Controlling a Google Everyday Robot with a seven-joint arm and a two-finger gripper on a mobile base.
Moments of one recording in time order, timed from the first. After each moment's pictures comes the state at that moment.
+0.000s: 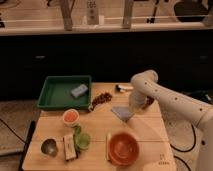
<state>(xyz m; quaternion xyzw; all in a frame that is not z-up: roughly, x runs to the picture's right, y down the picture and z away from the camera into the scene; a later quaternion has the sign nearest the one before) 0.172 0.144 0.848 -0.34 -0.12 -0.18 0.92</state>
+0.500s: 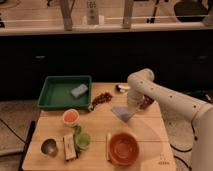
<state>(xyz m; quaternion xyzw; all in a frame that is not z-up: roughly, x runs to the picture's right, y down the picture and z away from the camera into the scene) 0.161 0.123 0.864 -0.34 -0.10 -0.19 0.92</state>
